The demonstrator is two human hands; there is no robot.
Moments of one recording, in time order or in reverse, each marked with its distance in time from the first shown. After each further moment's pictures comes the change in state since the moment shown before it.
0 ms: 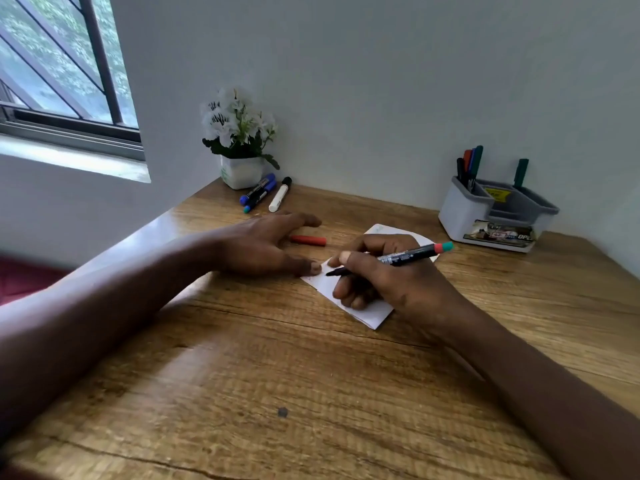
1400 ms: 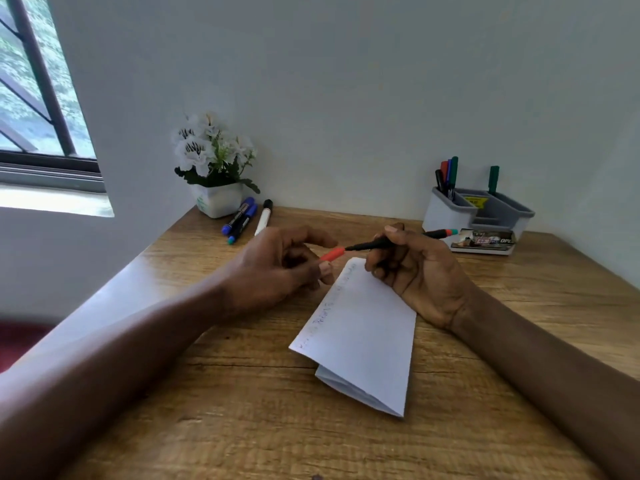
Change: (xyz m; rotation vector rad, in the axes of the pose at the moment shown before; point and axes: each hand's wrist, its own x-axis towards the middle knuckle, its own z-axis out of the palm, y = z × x) left_hand 0.007 0.001 0.010 -0.603 0.095 0.303; right_hand 0.036 0.016 -0.029 0.676 0.196 0.011
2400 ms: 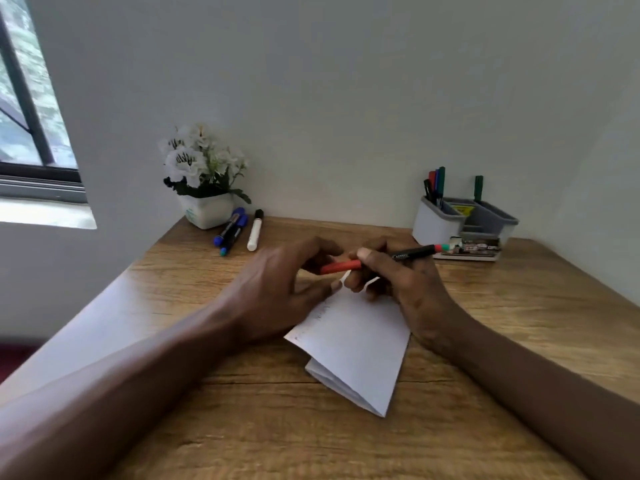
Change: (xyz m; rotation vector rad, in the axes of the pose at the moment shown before) left_hand 0.000 0.007 0.012 0.486 0.136 0.162; right_hand -0.010 0.012 0.013 -0.487 0.049 -0.303
